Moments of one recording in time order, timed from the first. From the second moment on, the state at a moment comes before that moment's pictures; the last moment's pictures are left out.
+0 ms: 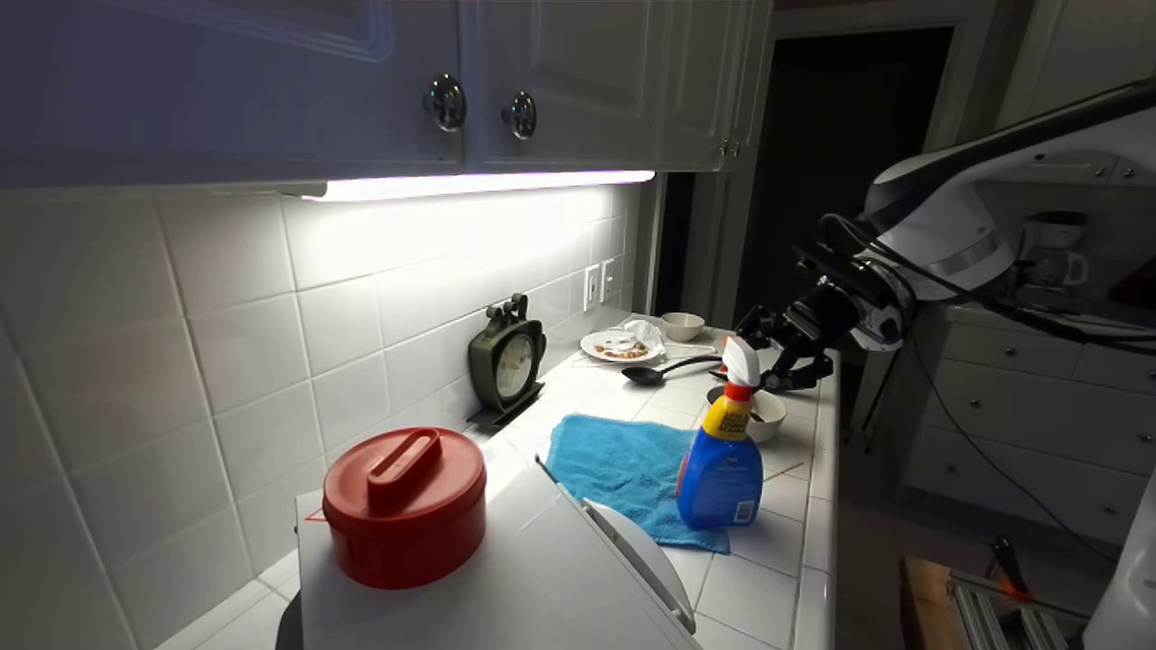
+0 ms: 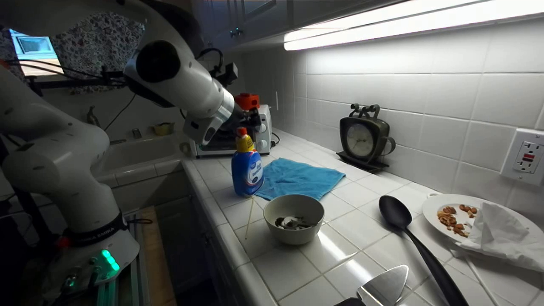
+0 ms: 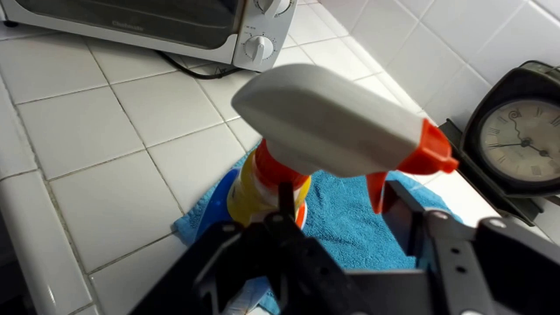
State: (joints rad) arm -0.37 -0.54 -0.26 -2.69 1.02 2.19 0.86
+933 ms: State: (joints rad) arm -0.40 -0.53 -0.22 -2.67 0.89 2.18 0.88
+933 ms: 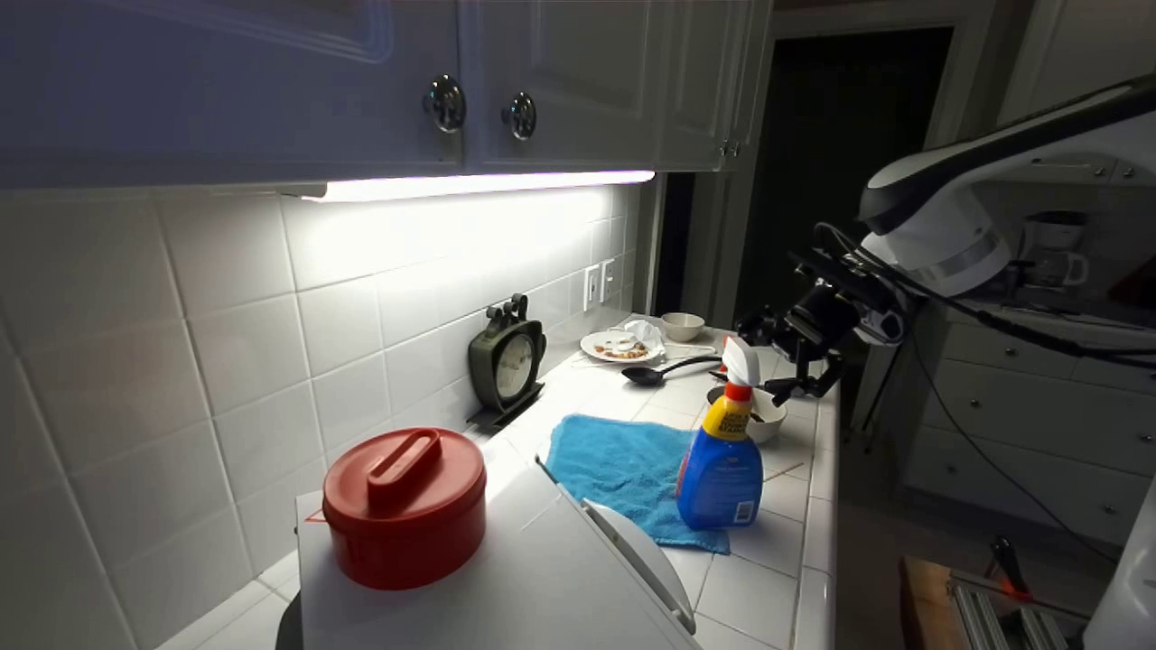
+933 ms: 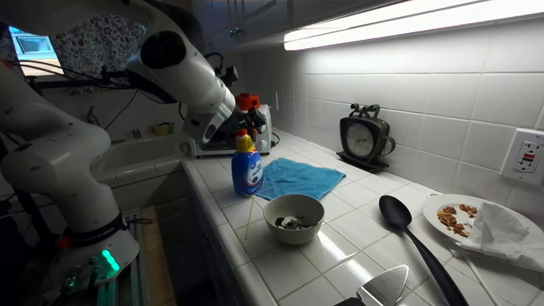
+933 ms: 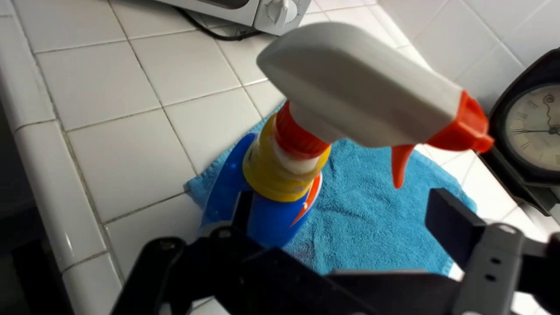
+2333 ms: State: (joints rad) arm -0.41 -0.60 -0.17 -2.44 0.21 1.89 0.66
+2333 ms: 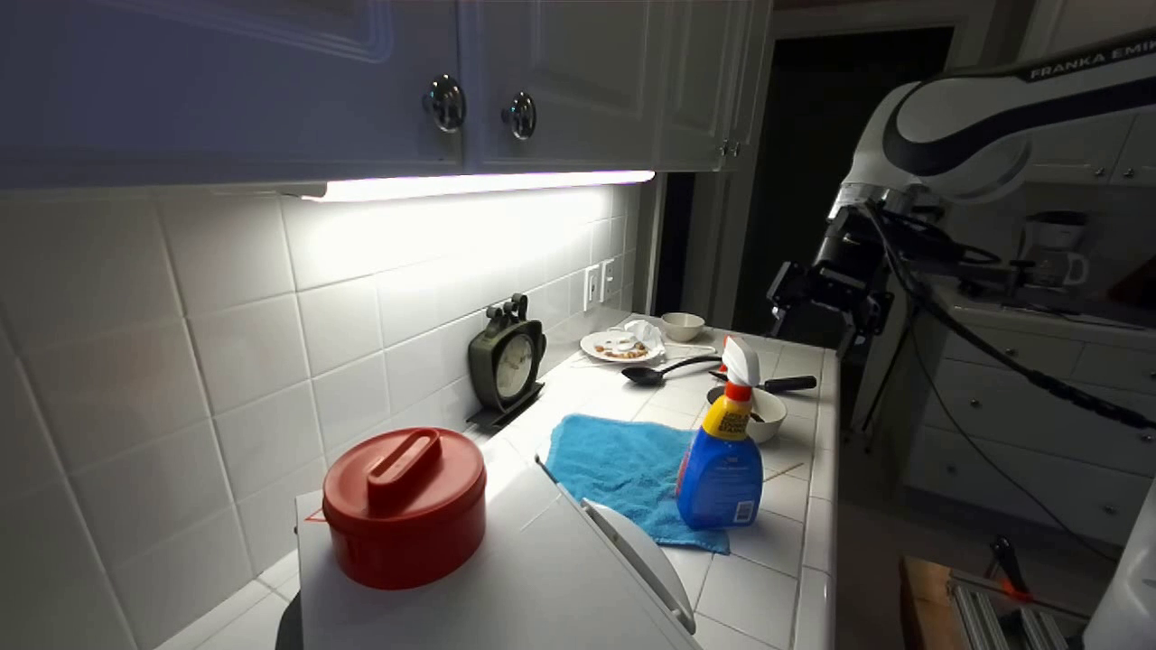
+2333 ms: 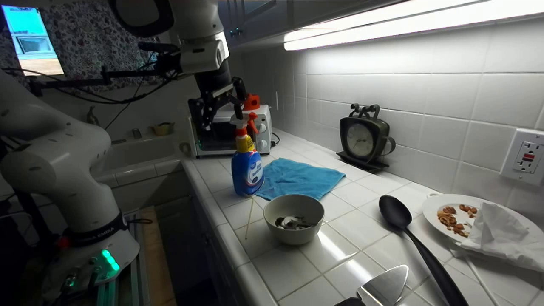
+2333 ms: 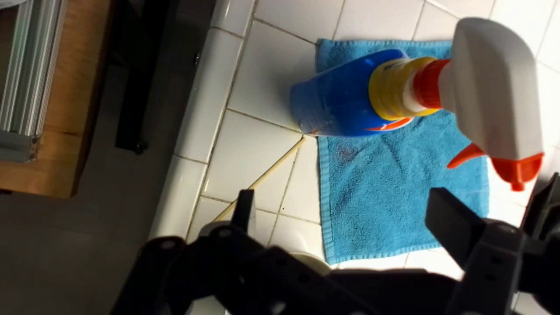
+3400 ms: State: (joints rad) arm -0.28 -0.50 -0.19 -2.21 0.06 1.73 0.05
